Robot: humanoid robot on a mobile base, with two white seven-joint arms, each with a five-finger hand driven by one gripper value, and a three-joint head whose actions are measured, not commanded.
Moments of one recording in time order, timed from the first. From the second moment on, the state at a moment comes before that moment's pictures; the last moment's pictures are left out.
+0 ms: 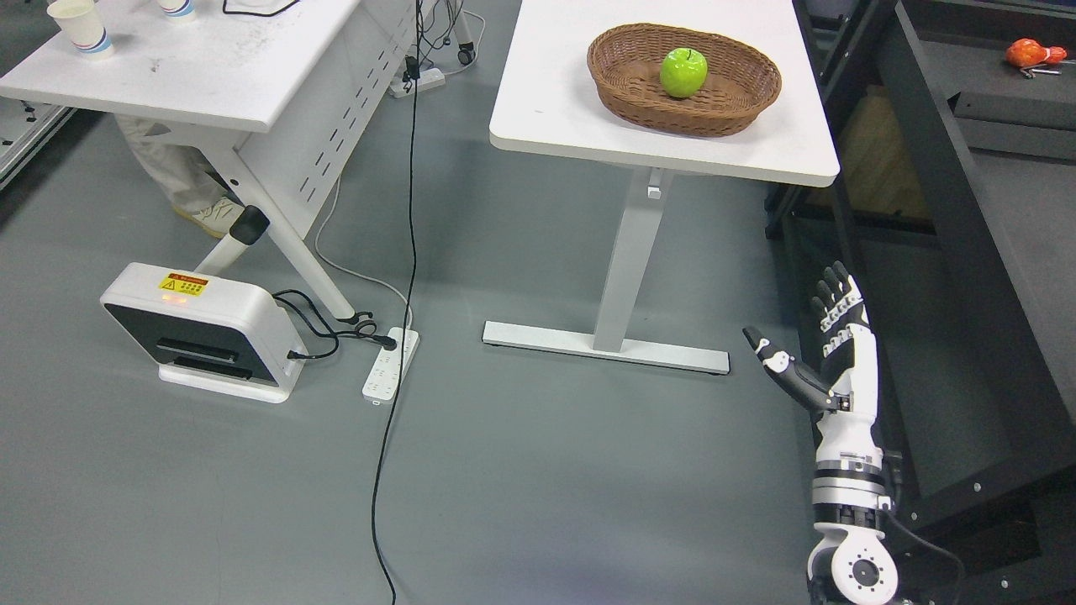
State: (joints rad) left arm -0.09 0.00 0.09 -0.04 -0.07 0.00 -0.16; right arm 0.07 0.00 -0.08 -1.65 0.05 -0.25 -0.03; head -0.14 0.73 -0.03
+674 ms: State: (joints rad) left arm -0.09 0.00 0.09 -0.04 -0.07 0.00 -0.16; right arm 0.07 0.00 -0.06 -1.65 0.05 -0.25 -0.02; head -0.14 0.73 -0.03
